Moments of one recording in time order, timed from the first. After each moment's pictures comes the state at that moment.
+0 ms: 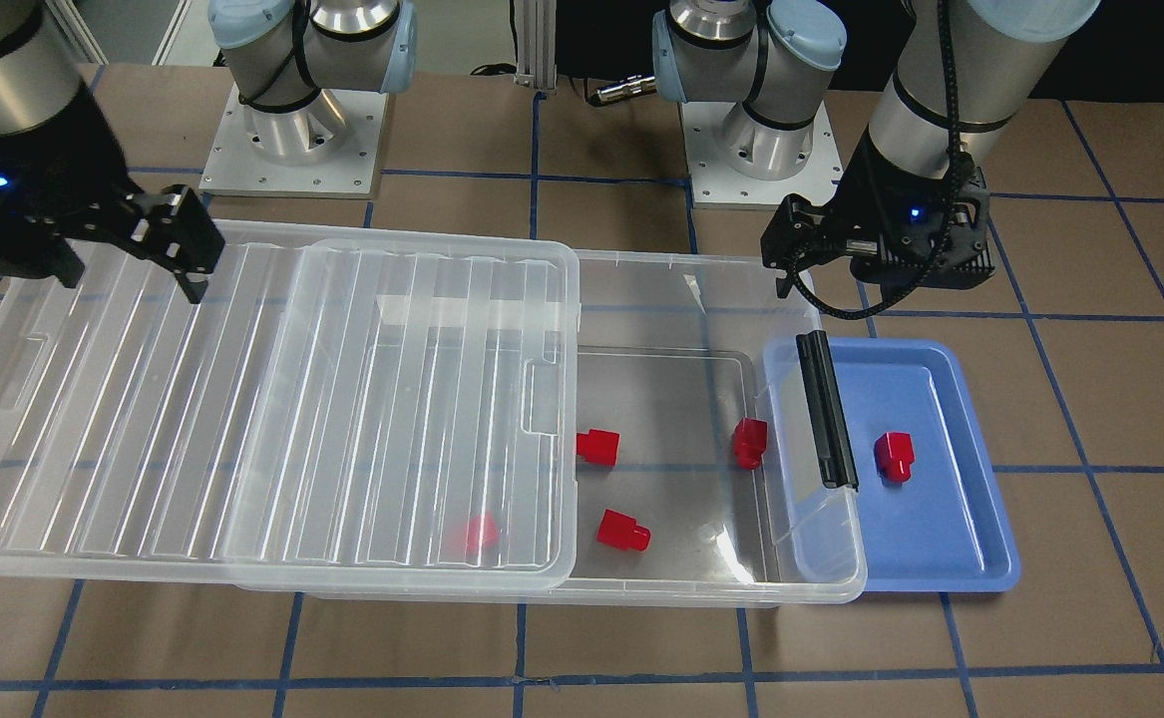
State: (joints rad) left arm -1.53 -1.62 -1.56 -1.54 1.60 0.11; right arm 1.47 -1.45 1.35 -1.50 -1.62 -0.01
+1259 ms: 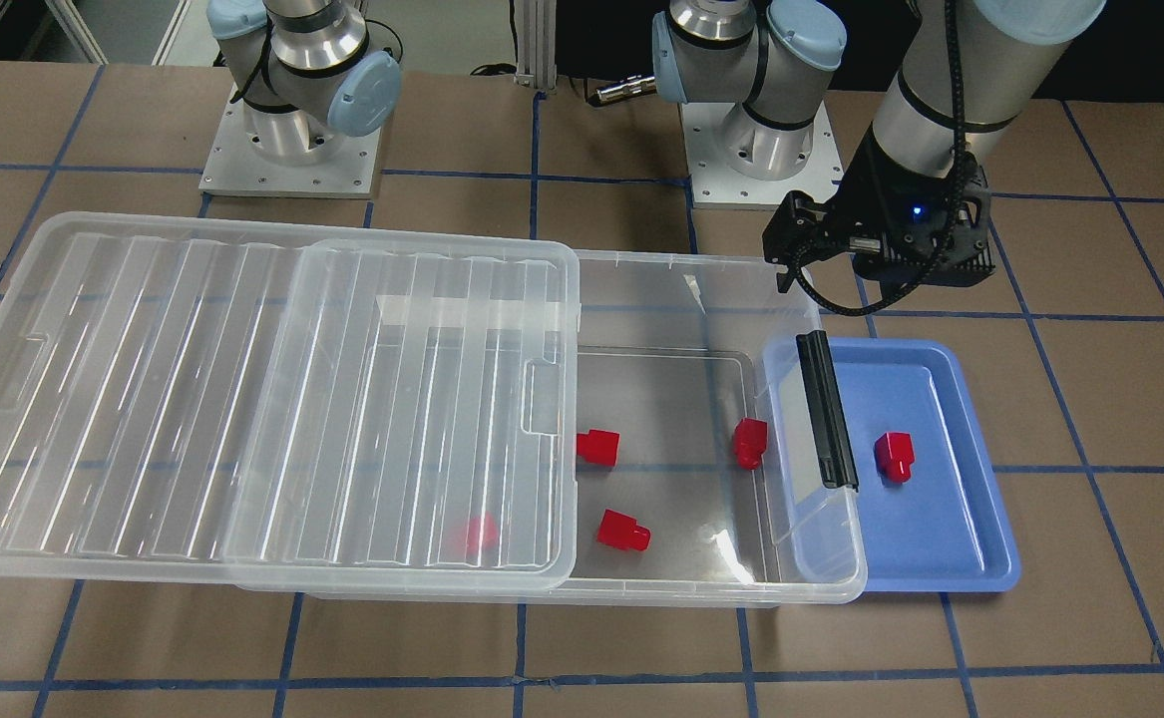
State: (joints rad) left arm -1.52 -1.61 -1.57 -1.55 1.58 0.12; right arm 0.93 -1.44 1.74 -1.87 -1.61 -0.66
